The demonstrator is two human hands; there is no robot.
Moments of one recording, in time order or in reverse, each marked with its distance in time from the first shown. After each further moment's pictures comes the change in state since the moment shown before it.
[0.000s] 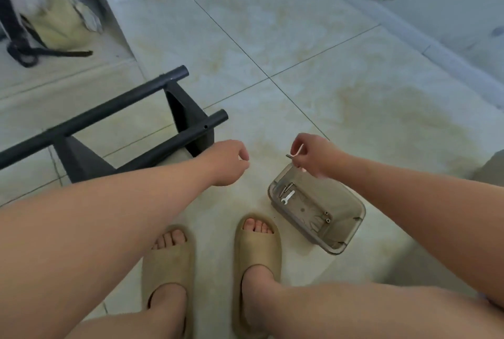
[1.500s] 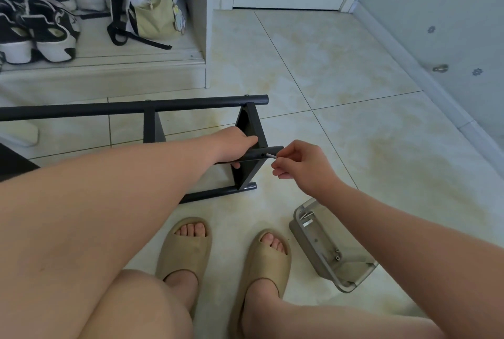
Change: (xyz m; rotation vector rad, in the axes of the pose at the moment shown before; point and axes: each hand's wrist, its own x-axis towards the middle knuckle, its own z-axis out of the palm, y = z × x) left_hand -0.023 -0.068 -0.074 -0.332 0.121 -0.172; right_hand -0.024 -0.125 0.032 0.529 0.037 -0.221
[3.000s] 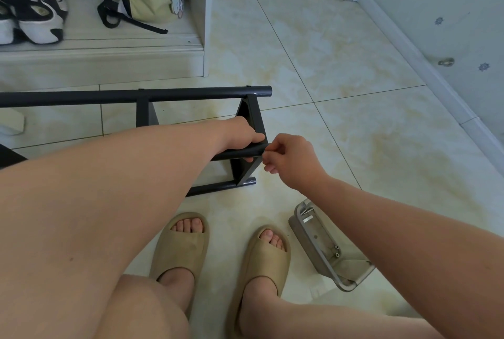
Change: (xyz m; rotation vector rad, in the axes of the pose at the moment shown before) left_hand 0.021 0.005 0.000 -0.036 -0.099 0.020; right_hand 0.023 -0.001 0.029 -0.284 0.018 -0.050
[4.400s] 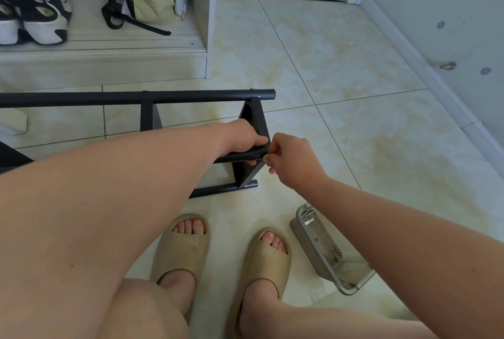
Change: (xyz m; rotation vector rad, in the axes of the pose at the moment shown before) left_hand -0.002 -0.003 0.001 -0.106 -0.010 -0.020; right_hand 0.005 -0.011 0.002 -0.269 -0.012 -0.005
